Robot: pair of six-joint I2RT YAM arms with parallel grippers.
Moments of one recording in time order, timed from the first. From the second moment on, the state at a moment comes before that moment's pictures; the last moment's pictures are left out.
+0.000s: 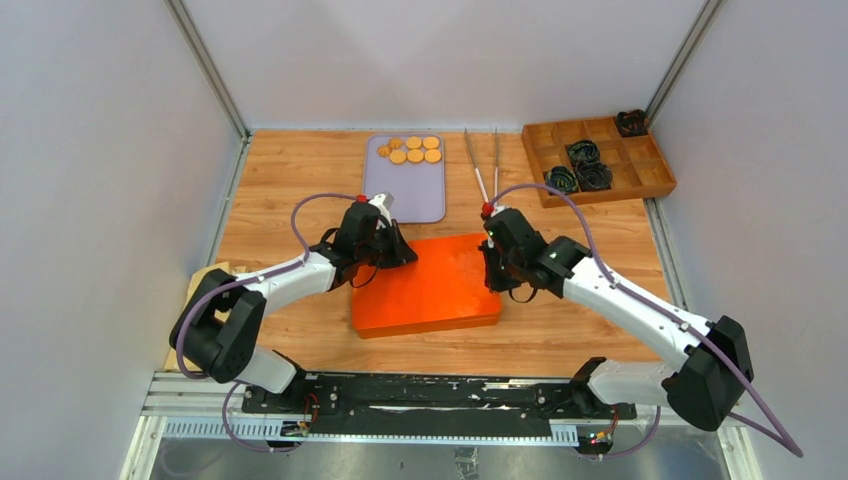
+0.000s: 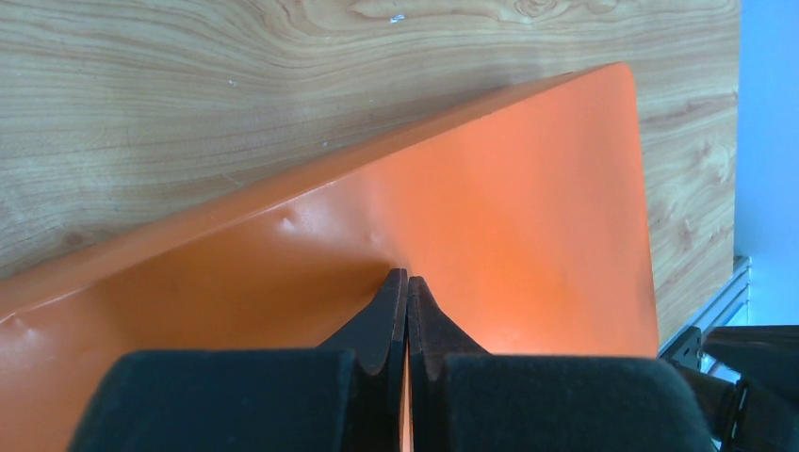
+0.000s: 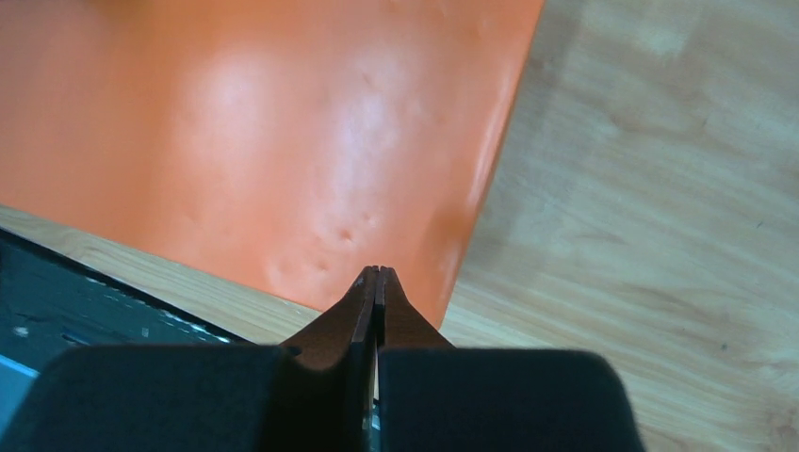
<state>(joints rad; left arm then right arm) -0.54 1.46 0.72 0.10 0.22 -0.65 0.75 1.22 1.02 -0.72 0.09 0.39</state>
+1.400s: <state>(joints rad) -0.54 1.43 0.73 0.00 0.21 -0.62 0.59 1.68 1.22 -0.56 0.19 0.30</state>
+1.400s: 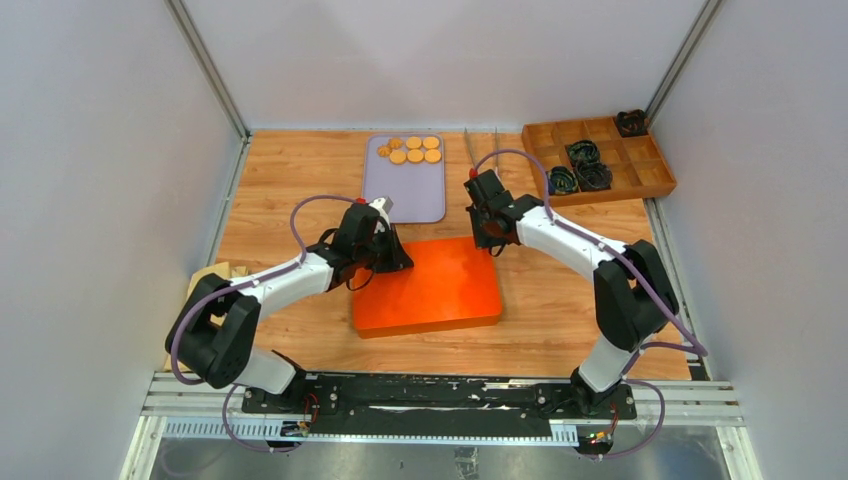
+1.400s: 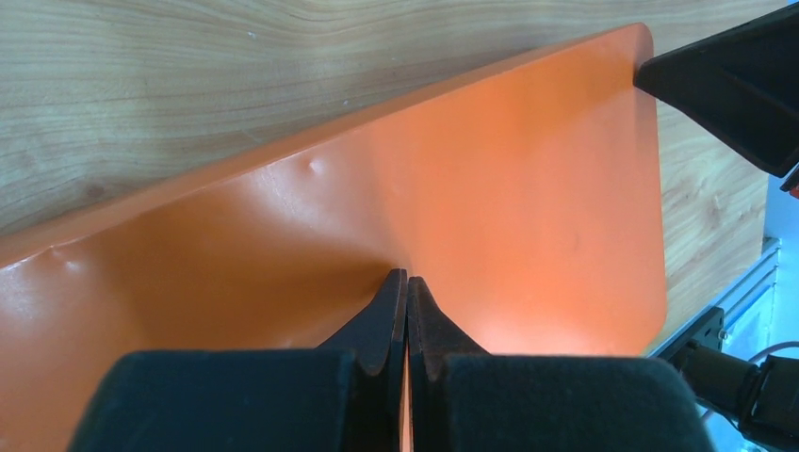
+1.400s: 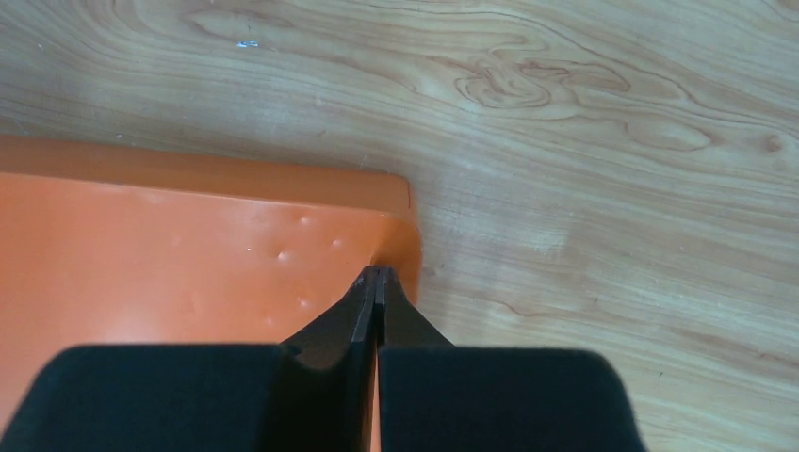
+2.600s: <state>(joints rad) -0.42 1.55 0.97 -0.24 -0.01 -0.53 0.53 2.02 1.56 -0.68 0.01 0.23</state>
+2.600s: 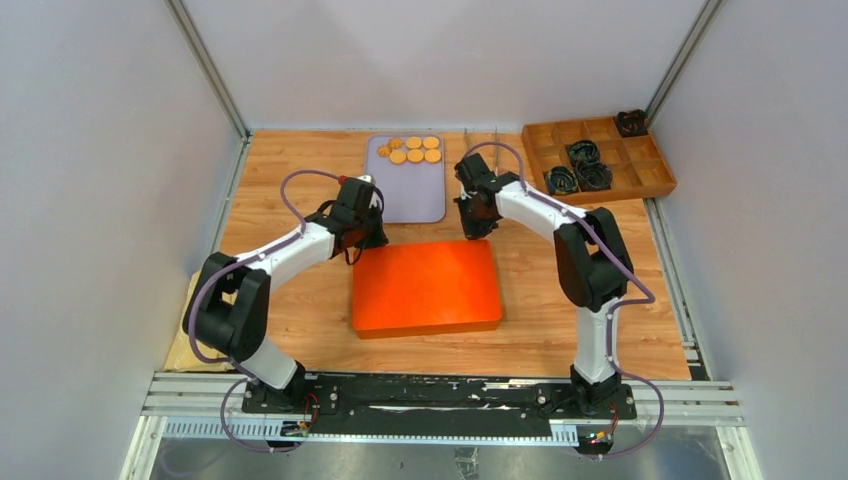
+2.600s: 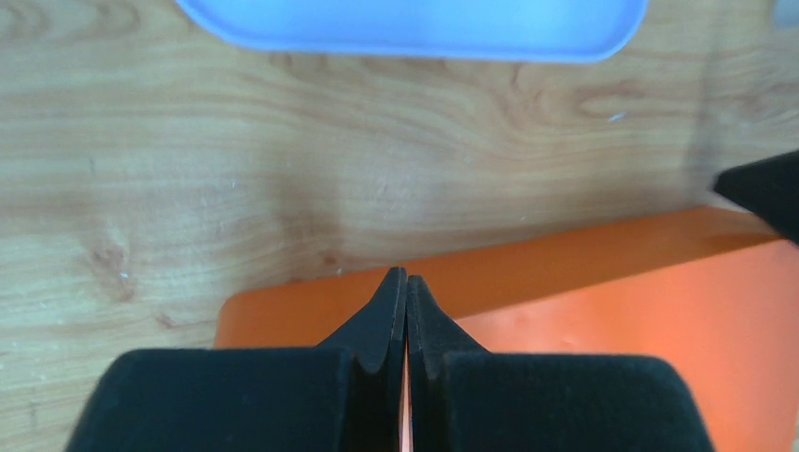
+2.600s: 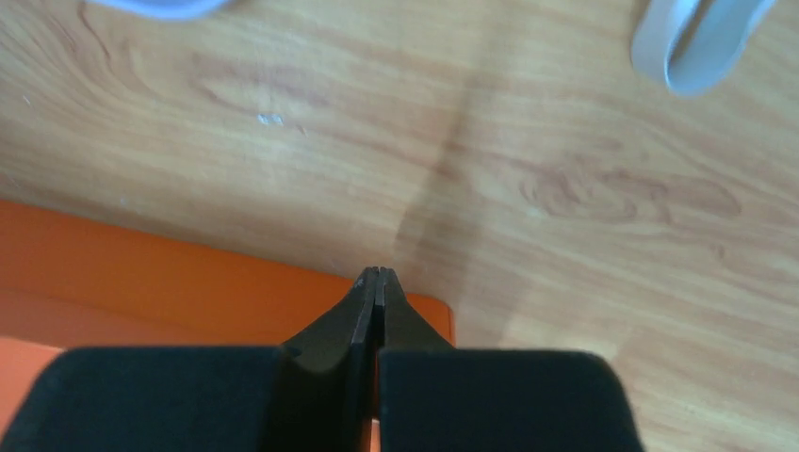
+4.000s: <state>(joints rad) -0.42 1.36 0.97 -0.34 -0.07 -0.53 0.55 2.35 1.99 -0.65 -0.12 0.25</state>
